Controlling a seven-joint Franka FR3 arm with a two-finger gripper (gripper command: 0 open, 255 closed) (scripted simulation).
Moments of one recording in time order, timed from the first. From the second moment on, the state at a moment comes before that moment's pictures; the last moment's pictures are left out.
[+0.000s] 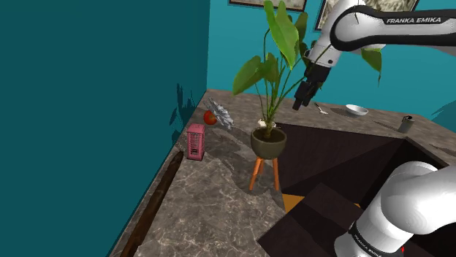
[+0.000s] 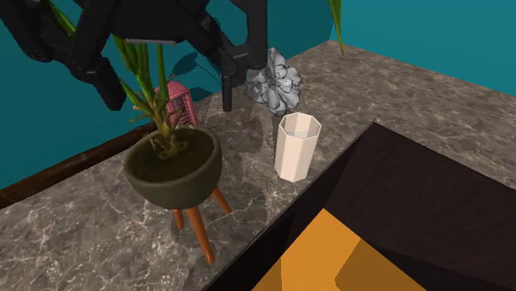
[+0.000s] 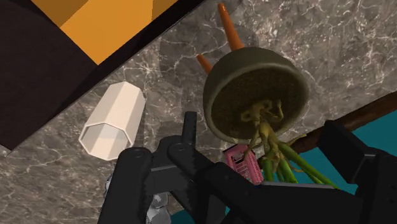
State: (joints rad) arm 0.01 -0.62 -0.11 -2.30 0.04 1.77 -0.22
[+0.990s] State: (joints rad) arm 0.00 -0.12 -0.18 -2.16 0.03 2.10 -0.34
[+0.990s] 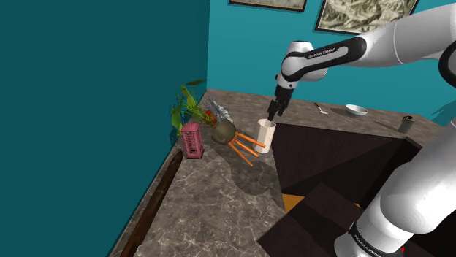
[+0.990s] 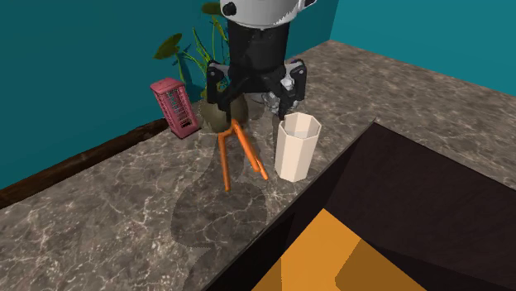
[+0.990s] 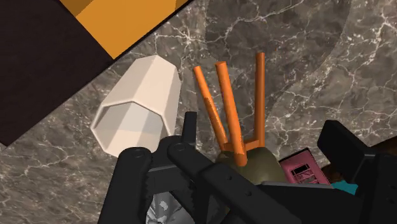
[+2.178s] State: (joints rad) arm -0.05 0.38 -0.20 -1.86 0.10 2.28 -0.44
